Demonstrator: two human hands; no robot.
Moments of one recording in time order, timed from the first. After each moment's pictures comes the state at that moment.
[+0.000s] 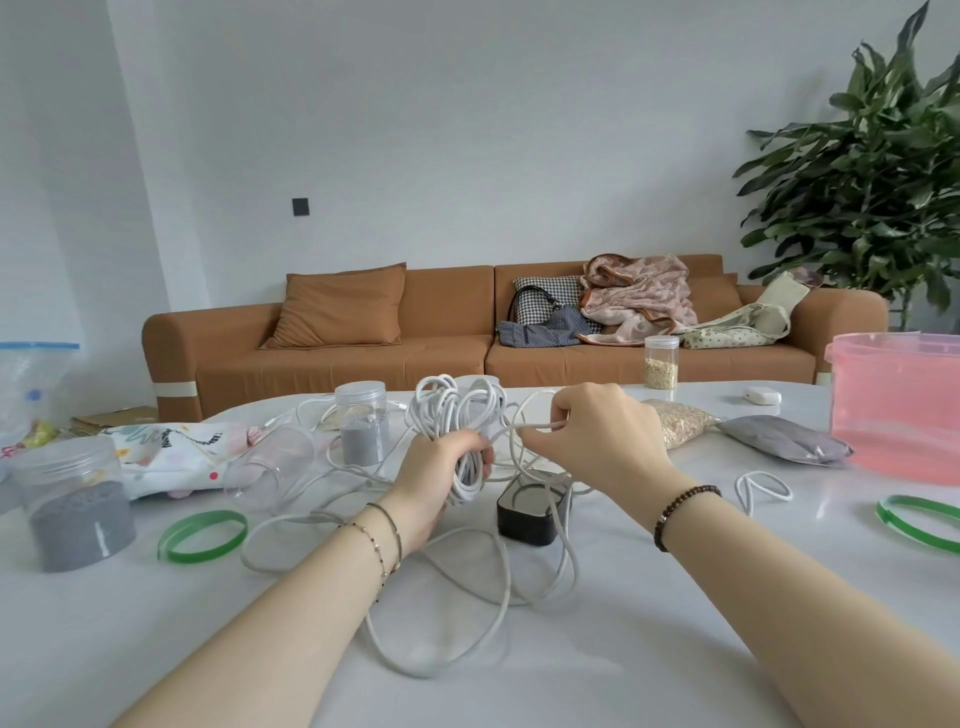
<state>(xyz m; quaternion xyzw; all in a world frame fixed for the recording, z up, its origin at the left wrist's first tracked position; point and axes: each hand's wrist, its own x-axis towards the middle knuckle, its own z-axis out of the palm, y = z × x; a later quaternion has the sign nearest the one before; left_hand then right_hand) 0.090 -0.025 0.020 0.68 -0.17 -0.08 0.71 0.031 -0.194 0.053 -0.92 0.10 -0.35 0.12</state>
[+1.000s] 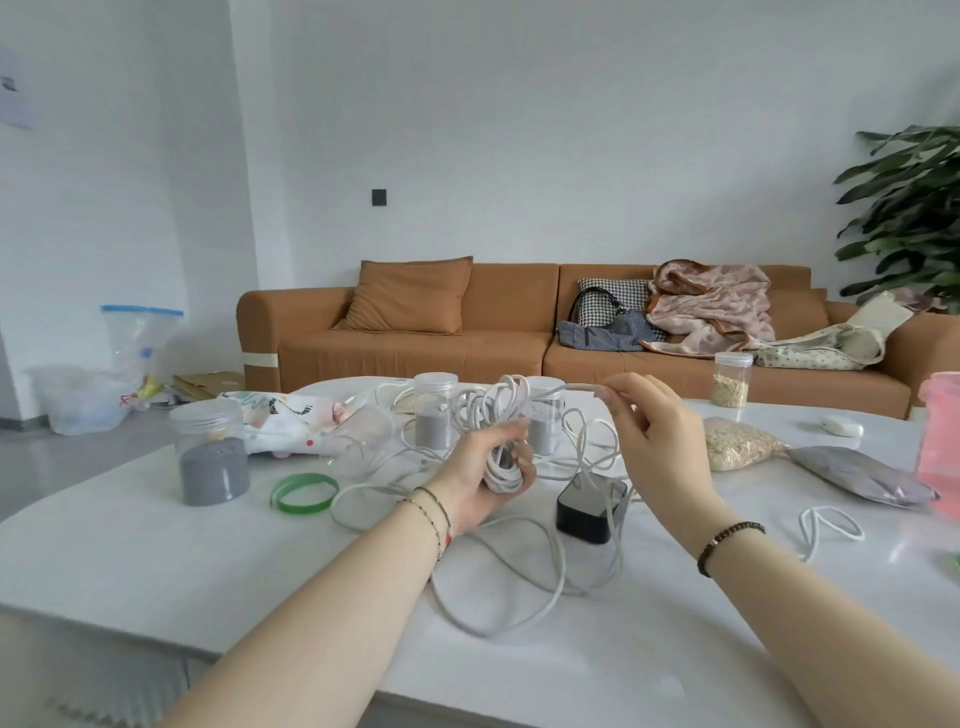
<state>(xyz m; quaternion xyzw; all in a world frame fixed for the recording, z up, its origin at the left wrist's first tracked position) 0.091 -0.005 0.023 0.42 -0.12 -0.25 0.86 0.032 -0.188 0.038 -0.79 -0.11 -0.51 0.33</state>
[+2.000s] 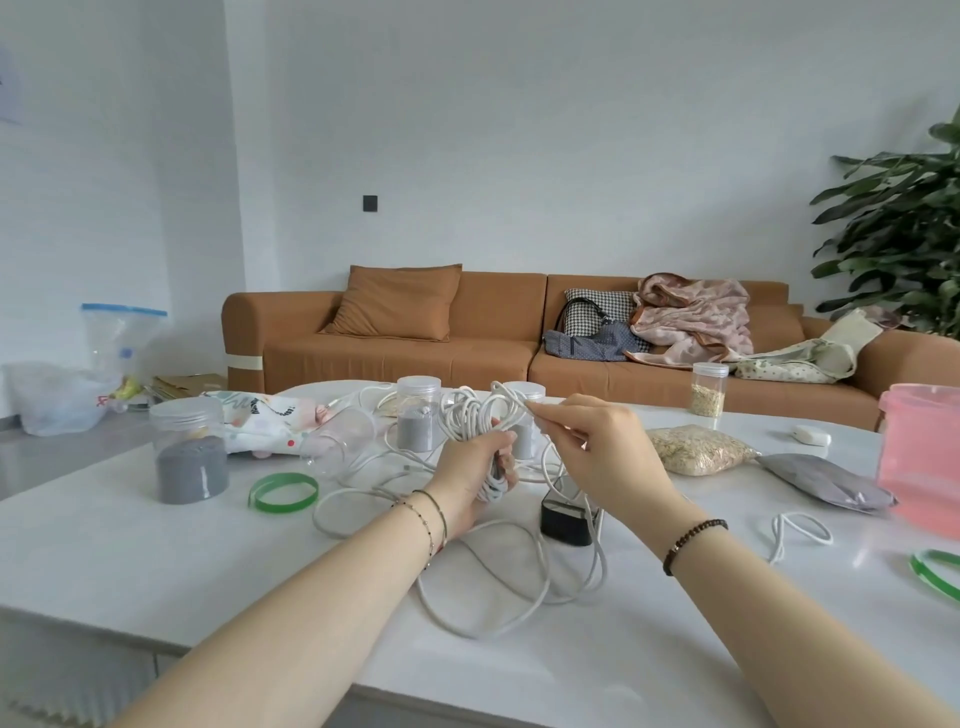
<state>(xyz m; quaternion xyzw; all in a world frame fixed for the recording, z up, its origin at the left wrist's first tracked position) 0.090 -0.025 0.019 0.49 -0.07 -0.13 0.86 0.035 -0.178 0.039 -0.84 -0.21 -0.45 0.24</state>
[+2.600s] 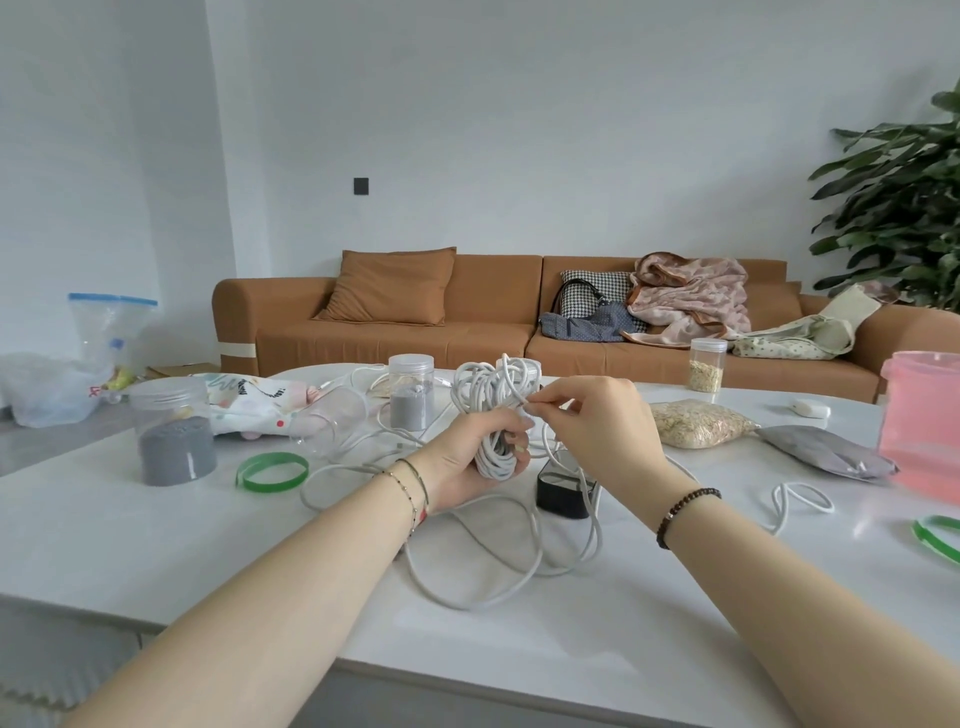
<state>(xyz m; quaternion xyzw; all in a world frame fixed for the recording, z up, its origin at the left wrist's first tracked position) 0.083 -0.018 0.021 0.47 -0.18 -0.26 0.82 0.030 -0.172 0.040 -0.88 -0.07 -0.39 0.26</state>
